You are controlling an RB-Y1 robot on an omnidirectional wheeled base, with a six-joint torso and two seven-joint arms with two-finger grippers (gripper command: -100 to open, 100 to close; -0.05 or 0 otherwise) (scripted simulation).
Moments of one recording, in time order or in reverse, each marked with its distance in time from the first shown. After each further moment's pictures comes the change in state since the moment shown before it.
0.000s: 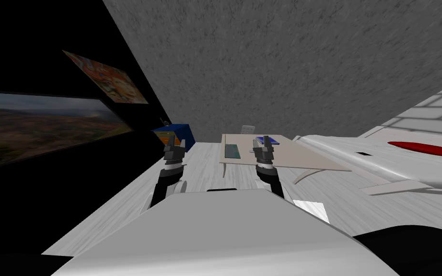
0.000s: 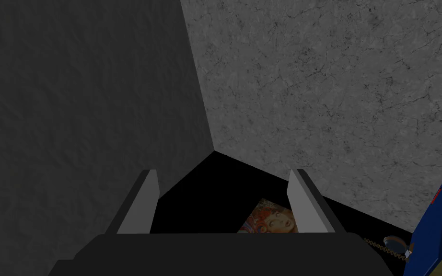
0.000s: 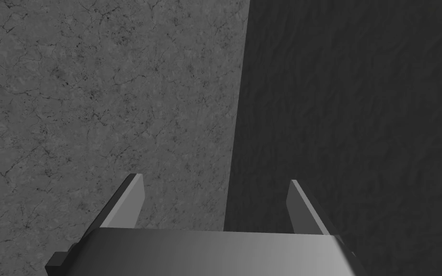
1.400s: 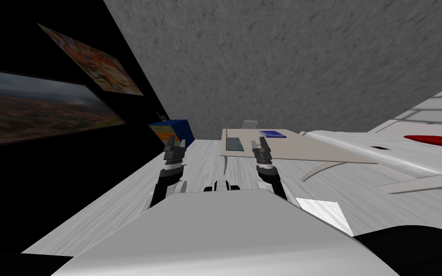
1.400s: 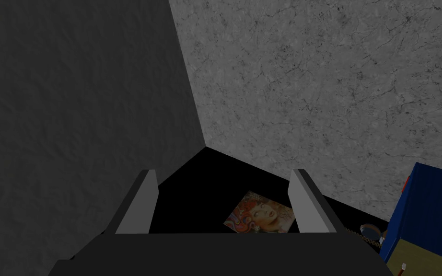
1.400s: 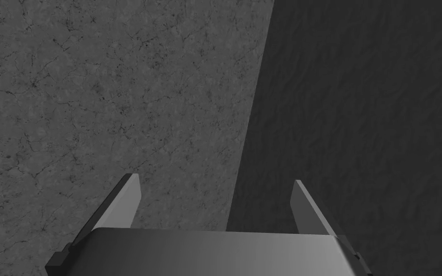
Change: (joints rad) left arm 0.000 0.000 0.000 0.000 0.000 0.000 0.000; right arm -0.006 -0.100 -0.014 0.020 0.026 0.010 0.023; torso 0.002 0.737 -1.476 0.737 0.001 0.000
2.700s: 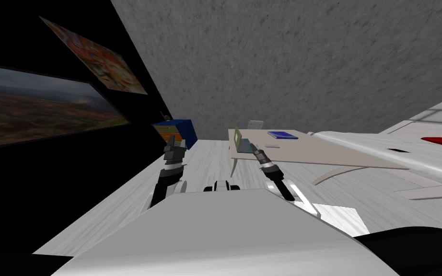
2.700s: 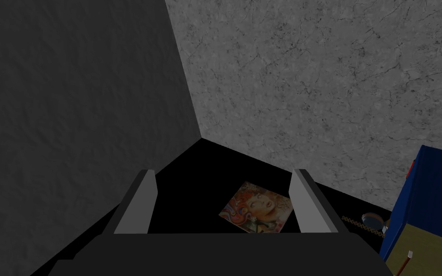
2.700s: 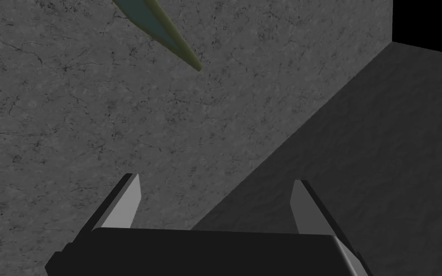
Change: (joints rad) left arm 0.000 0.000 0.000 0.000 0.000 0.000 0.000; right arm -0.048 -0.208 -0.136 0.160 0.250 0.107 0.226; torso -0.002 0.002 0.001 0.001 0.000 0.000
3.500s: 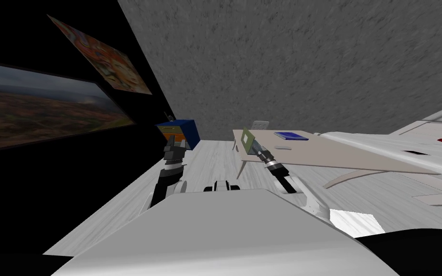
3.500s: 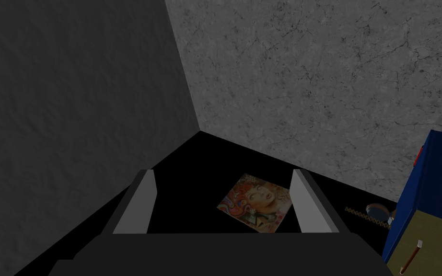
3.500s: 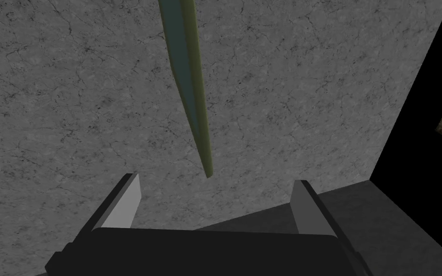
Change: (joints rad) left arm 0.000 0.000 0.000 0.000 0.000 0.000 0.000; right arm -0.057 -0.119 -0.107 0.162 0.208 0.093 0.192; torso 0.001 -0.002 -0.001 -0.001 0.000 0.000
